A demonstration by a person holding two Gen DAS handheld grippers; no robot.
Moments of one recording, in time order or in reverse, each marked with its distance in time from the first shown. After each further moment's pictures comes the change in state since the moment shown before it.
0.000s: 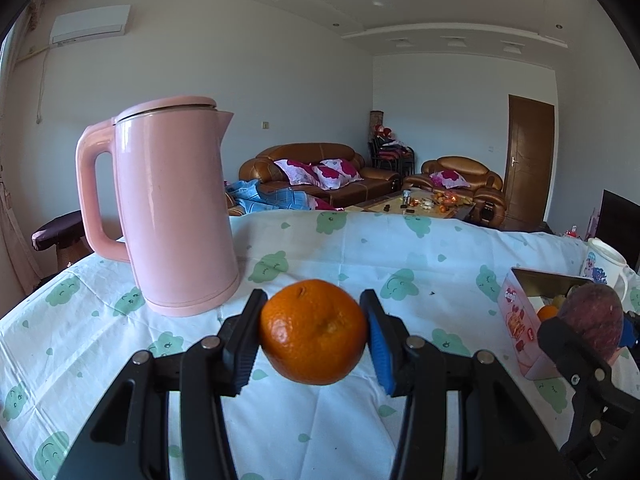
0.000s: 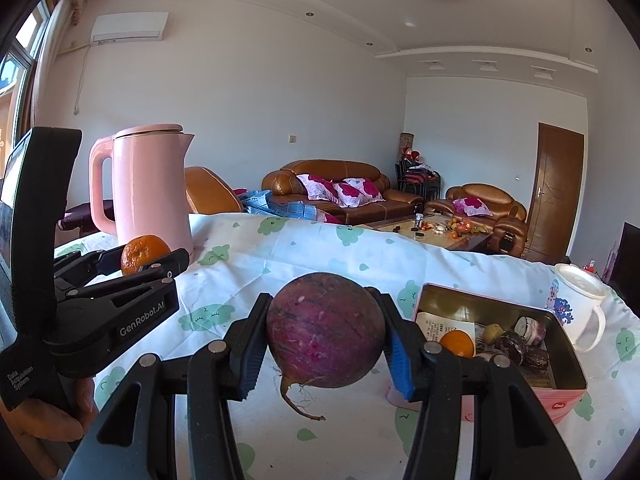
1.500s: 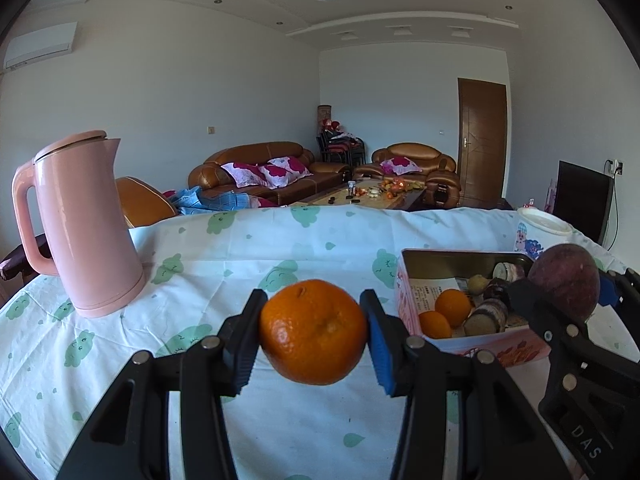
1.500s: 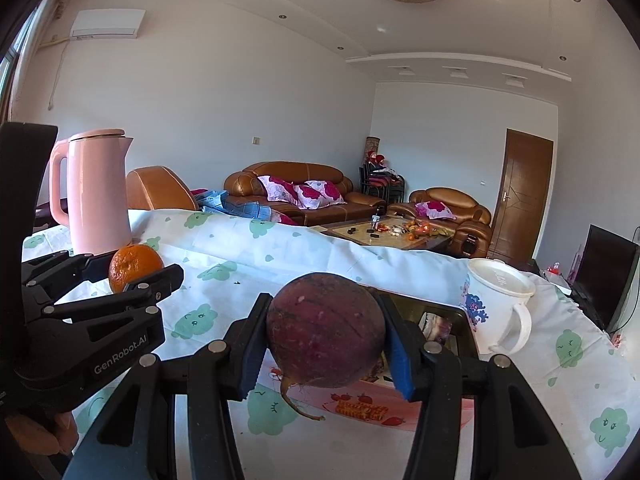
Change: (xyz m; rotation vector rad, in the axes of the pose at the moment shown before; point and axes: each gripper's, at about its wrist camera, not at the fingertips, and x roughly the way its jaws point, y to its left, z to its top) left arm -0.020 -0.112 -0.008 0.101 0.012 -0.149; right arm -0.029 -0.093 -0.012 -0.007 -0.007 -0.134
